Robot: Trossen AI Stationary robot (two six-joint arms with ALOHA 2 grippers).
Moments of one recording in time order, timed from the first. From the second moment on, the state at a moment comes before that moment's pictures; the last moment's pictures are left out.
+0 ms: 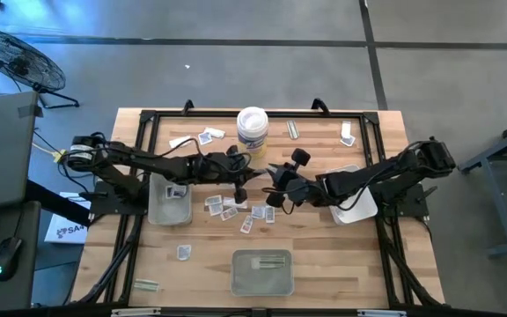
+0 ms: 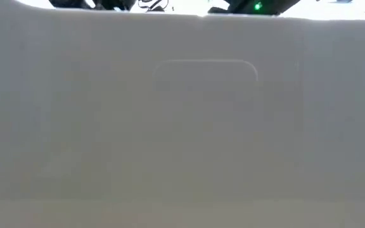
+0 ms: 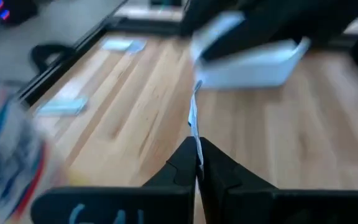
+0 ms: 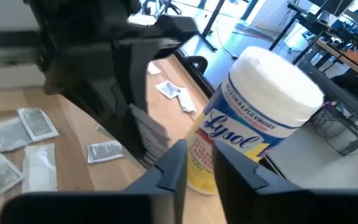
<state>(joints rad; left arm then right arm) 0.03 1.49 0.83 0.26 -0.20 -0.06 0.19 1.54 0.97 0.06 0.83 0.02</state>
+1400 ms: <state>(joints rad) 0.03 1.15 0.69 -1.02 0.15 -0.69 0.13 1.49 0.97 -0.05 0.68 0.10</state>
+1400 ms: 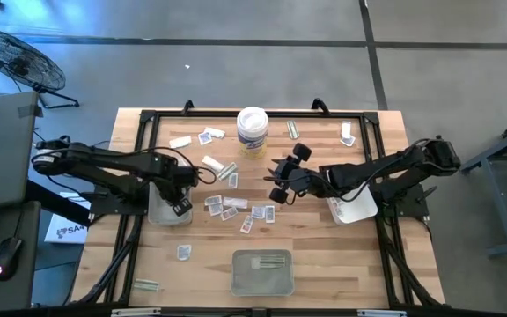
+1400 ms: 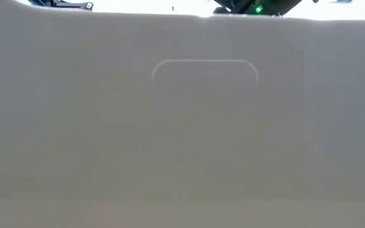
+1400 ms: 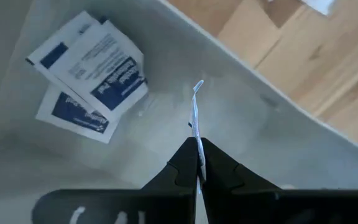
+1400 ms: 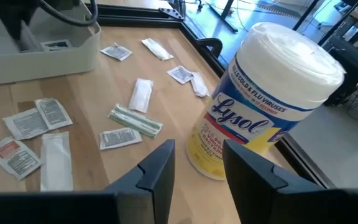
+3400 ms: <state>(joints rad) 0.83 1.61 0.96 -0.39 0.17 0.15 0.22 1.49 0.97 -0.09 0.59 0.22</state>
